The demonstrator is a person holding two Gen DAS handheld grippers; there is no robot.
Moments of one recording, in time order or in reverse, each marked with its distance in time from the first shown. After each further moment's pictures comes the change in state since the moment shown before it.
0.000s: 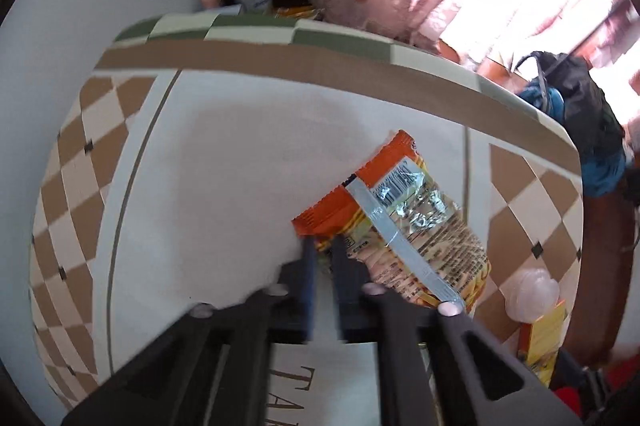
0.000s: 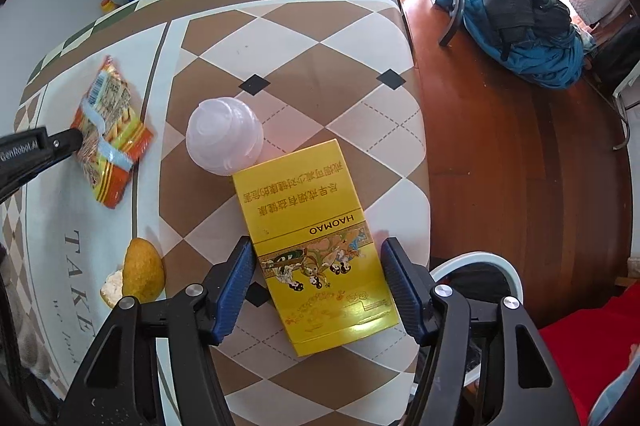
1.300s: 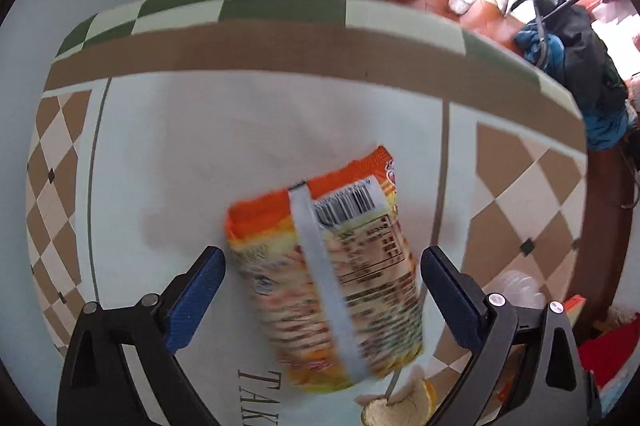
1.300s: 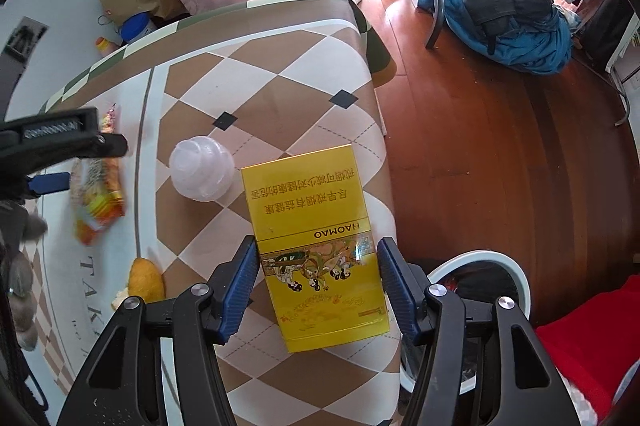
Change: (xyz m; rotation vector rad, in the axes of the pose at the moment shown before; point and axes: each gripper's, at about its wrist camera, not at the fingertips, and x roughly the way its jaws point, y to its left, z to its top) left arm 0.036 -0.036 0.036 0.066 0.262 0.001; right arm -0.018 -0.028 0.003 0.098 -0.058 0.042
